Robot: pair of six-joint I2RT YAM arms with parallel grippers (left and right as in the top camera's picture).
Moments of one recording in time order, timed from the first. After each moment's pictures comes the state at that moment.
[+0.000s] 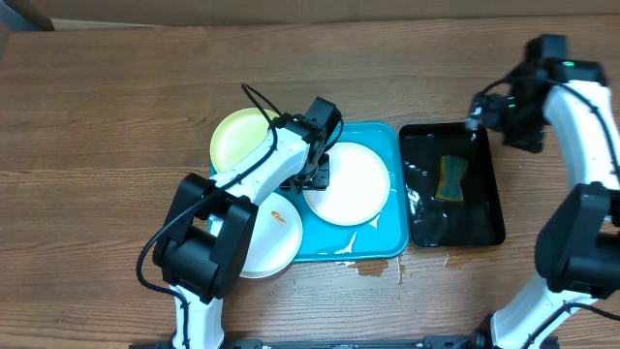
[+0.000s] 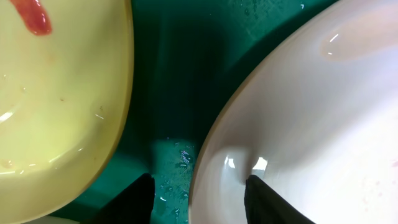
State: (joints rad) left arm -0.51 2.04 1.43 -0.88 -0.06 -0.52; right arm -0.18 1.94 1.65 -1.12 -0.13 0.20
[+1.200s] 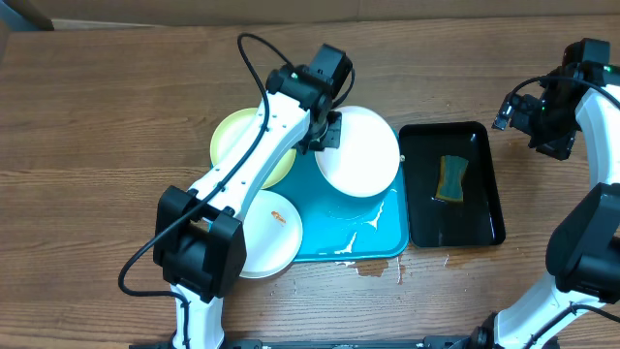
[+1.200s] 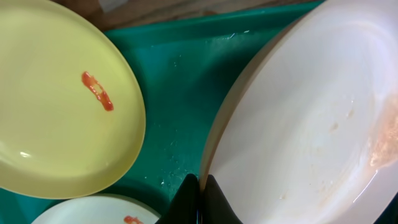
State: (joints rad) left arm -0.51 2.04 1.86 -1.17 -0.05 -0.42; right arm -0.28 1.94 1.65 -1.12 -0.13 0.20
